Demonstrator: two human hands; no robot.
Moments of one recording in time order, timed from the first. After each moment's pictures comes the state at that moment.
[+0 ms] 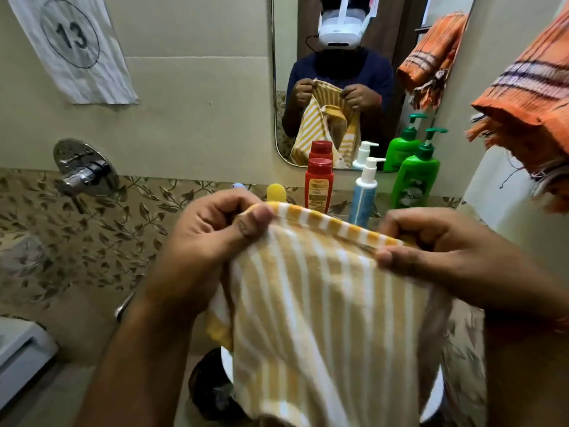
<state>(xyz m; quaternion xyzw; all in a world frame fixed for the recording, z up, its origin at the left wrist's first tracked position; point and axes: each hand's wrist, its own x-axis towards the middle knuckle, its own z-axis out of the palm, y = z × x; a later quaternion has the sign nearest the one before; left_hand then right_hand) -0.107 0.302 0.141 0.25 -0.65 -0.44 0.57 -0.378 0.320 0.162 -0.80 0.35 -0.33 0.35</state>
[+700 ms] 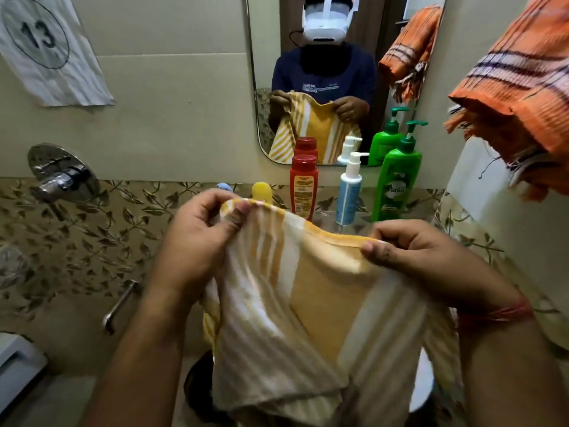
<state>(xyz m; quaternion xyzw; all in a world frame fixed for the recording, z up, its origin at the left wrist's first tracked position) -0.113 0.266 0.117 0.42 -0.62 -0.36 0.56 -0.396 0.302 0.121 -0.74 0.43 -0.35 0.38</state>
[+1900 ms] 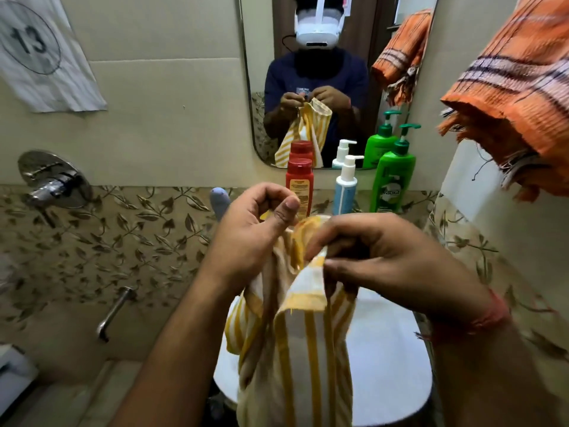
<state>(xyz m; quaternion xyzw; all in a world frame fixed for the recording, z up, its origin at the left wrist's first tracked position) -0.159 0.251 0.116 0.34 -0.68 -0.39 0.52 -0.357 0.315 0.147 -0.79 0.35 -0.33 0.38</state>
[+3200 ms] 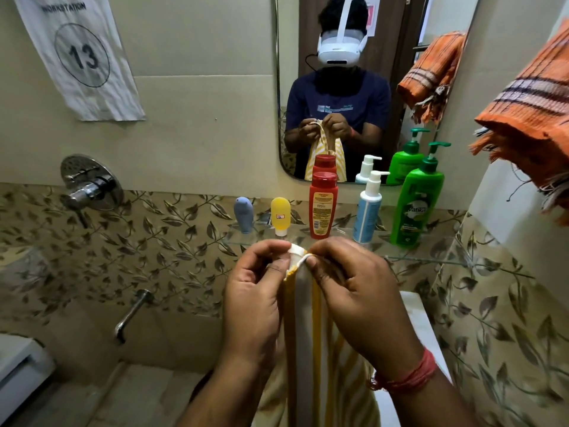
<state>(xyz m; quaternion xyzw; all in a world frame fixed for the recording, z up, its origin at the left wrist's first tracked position) -0.156 0.300 0.077 0.36 -0.40 -0.49 0.68 -0.288 0.302 0.091 -0.74 0.46 -0.48 0.08</state>
